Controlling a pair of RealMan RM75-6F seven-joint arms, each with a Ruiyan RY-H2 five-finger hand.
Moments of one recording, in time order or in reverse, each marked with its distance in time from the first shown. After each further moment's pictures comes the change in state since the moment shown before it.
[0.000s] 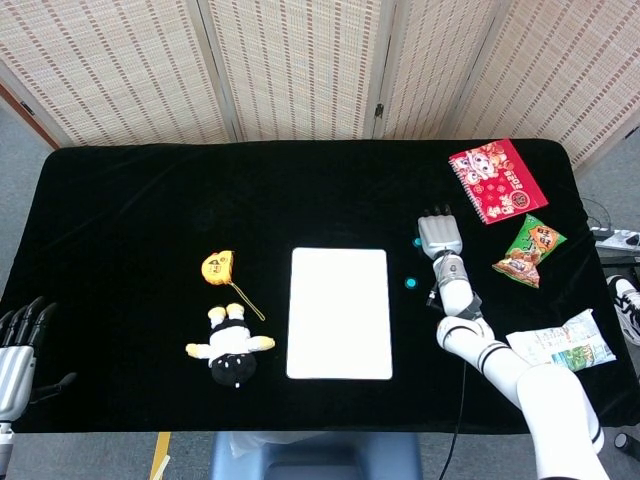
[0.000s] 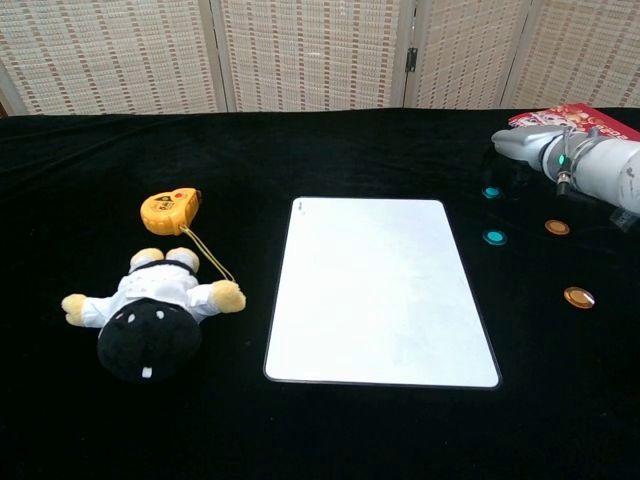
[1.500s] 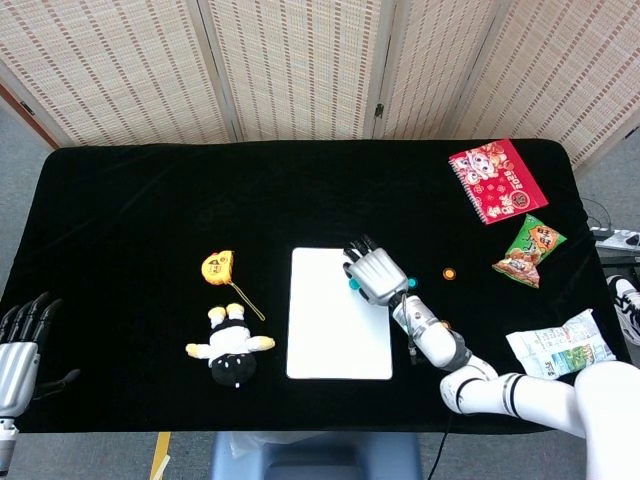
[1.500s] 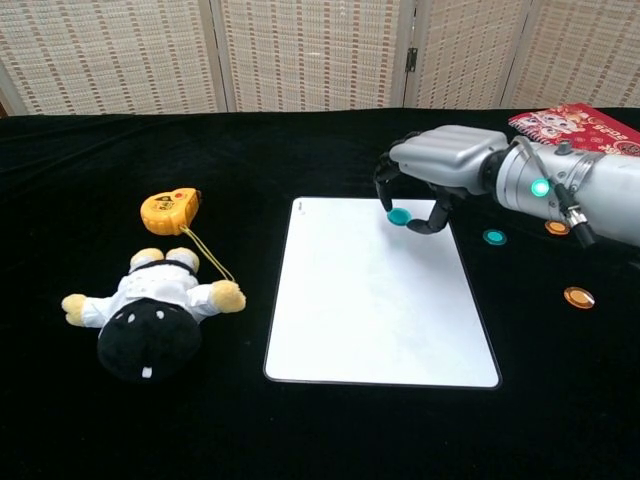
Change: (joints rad) left arm -0.012 0.004 -0.007 0.001 0.015 -0.005 -0.013; right arm -0.069 0.237 -0.117 -0.741 -0.394 0.245 -0.028
